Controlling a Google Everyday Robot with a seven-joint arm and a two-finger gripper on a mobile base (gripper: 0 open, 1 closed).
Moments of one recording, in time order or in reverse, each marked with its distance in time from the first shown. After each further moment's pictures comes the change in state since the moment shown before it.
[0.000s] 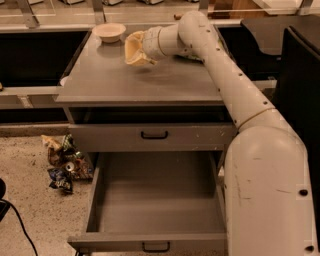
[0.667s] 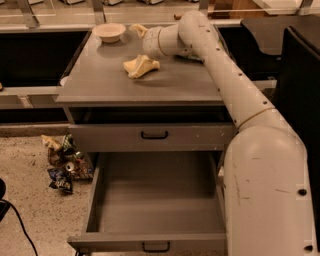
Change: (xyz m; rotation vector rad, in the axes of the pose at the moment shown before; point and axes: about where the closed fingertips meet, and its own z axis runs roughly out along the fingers) arm 0.004 0.000 -0.001 -0.001 0.009 0.012
